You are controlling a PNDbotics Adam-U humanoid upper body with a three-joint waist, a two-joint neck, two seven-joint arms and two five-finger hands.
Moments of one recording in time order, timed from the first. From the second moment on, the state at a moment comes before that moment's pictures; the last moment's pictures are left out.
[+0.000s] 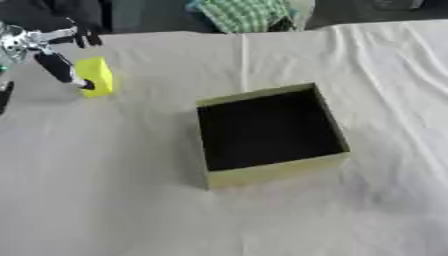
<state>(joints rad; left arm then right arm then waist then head) -0.94 0.81 -0.06 -0.82 -0.83 -0.34 -0.48 -0.33 -0.31 -0.07 -1.75 -0.09 -0.23 0.11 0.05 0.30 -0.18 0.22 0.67</state>
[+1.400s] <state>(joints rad) -0.94 0.78 -0.06 -0.80 -0.93 -0.29 -0.34 -0.33 -0.31 -0.07 -1.74 -0.09 -0.23 0.12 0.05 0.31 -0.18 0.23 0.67</state>
